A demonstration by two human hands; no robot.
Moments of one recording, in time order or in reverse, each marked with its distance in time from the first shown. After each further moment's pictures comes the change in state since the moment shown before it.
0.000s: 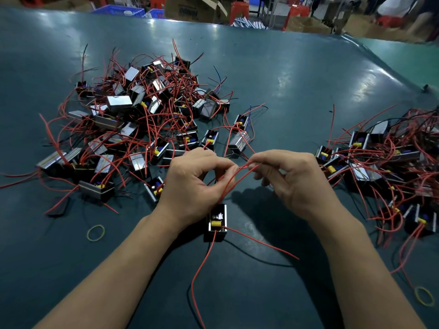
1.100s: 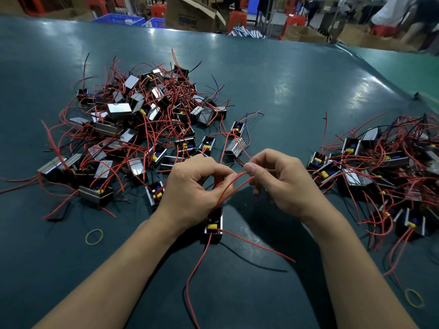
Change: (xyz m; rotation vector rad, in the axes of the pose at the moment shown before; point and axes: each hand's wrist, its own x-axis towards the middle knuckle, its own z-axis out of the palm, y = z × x) left_hand 0.001 0.001 0.004 -0.087 -0.033 -0.061; right_hand 0.004 0.000 0.001 0.325 -0.088 0.364
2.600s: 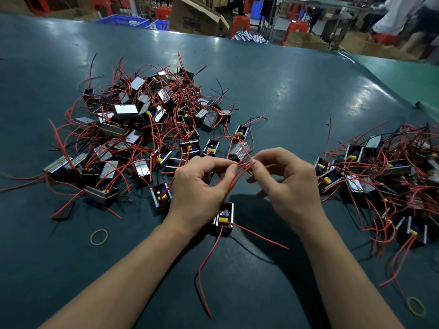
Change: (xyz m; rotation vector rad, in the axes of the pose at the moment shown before) left_hand 0.001 0.005 0.011 -0.075 0.196 -0.235; right_hand -0.003 -0.004 0.014 0.009 0.277 -0.225
